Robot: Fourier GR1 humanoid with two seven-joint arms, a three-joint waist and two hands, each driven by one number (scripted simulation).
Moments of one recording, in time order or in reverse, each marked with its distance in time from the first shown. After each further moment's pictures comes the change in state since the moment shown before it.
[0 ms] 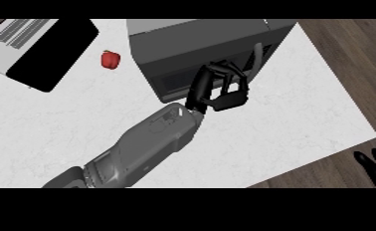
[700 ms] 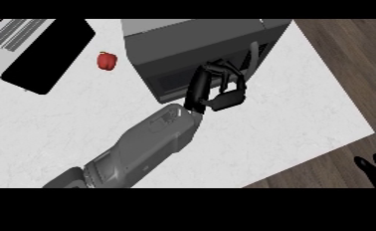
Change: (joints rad) left arm 0.004 0.000 -0.009 0.014 0.059 0.025 -0.093; right arm -0.004 -0.030 -0.001 -0.038 -0.030 0.012 0.028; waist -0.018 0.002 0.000
